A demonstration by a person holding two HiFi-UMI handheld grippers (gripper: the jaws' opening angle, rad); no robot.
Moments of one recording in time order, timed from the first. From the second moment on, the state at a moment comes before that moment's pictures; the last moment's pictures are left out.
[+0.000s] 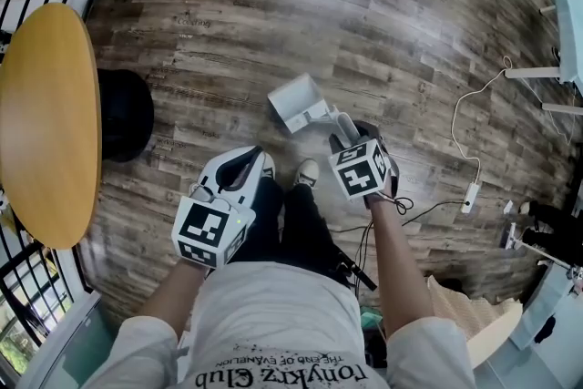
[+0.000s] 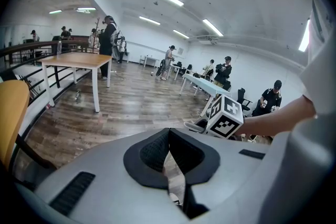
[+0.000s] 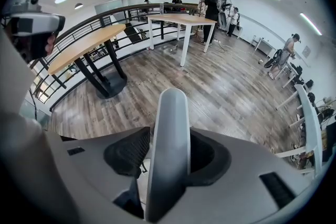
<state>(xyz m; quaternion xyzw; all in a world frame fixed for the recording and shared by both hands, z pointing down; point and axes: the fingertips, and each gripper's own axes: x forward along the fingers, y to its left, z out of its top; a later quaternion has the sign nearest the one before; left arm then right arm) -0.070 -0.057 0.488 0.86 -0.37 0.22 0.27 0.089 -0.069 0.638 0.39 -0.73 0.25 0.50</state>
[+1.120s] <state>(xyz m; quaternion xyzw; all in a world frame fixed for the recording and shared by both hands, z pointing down) -0.068 -0.038 0.432 0.88 -0.37 0.20 0.23 0.088 -0.058 0.525 0.44 -0.77 0.22 0.41</state>
